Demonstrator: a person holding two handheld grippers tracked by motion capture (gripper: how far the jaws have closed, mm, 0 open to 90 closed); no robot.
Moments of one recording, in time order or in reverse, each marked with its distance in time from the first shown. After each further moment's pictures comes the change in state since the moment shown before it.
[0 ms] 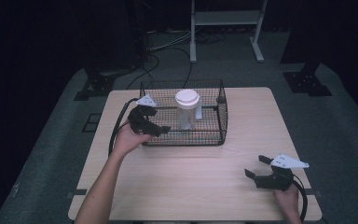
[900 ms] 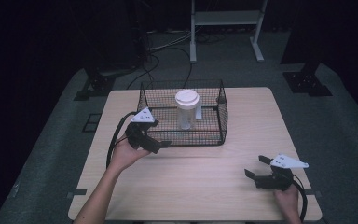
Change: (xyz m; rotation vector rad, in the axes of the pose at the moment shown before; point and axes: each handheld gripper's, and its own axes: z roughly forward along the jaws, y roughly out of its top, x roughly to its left) left arm -0.041 -0.020 -0.017 -0.054 -0.055 0.061; right arm 0.000 0.000 0.001 0.004 -0.009 -0.003
